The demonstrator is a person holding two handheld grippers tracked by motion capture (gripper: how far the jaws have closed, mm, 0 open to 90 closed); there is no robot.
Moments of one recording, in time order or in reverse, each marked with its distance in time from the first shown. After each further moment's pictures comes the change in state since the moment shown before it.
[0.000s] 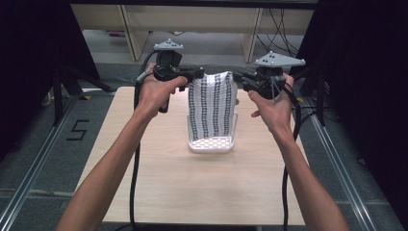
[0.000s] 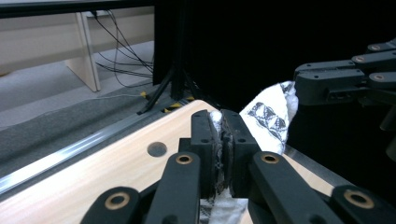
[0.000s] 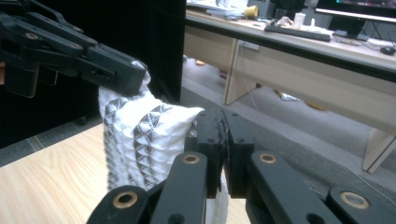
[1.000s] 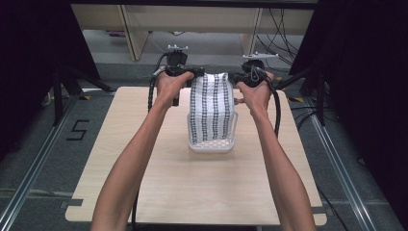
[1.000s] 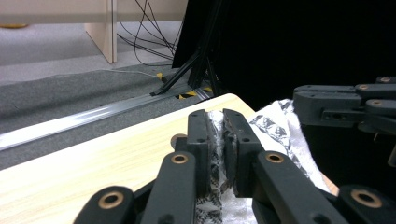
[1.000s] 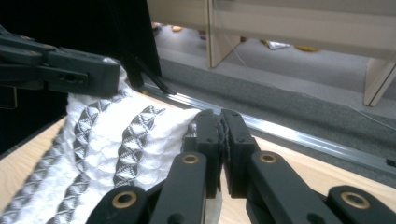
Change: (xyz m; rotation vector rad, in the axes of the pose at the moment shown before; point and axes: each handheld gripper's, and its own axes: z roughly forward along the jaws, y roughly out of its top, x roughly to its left) left arm 0.062 -0.029 0.078 0.040 0.070 -0.176; right arm -0.050 -0.035 0.093 0.156 -0.083 0.202
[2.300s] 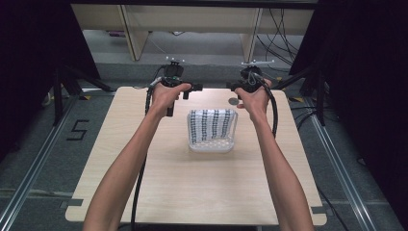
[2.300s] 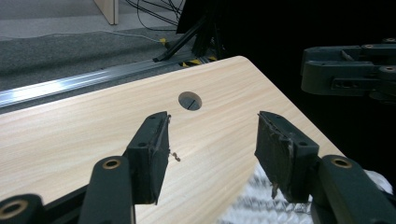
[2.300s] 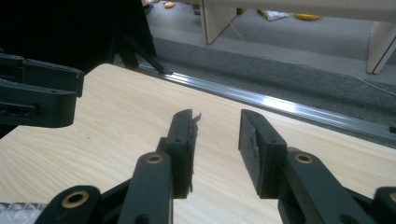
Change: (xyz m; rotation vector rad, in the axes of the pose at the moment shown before) left arm 0.016 -0.031 -0.003 0.136 0.013 -0.037; right arm -0.009 -0.020 0.017 0.088 -0.003 0.054
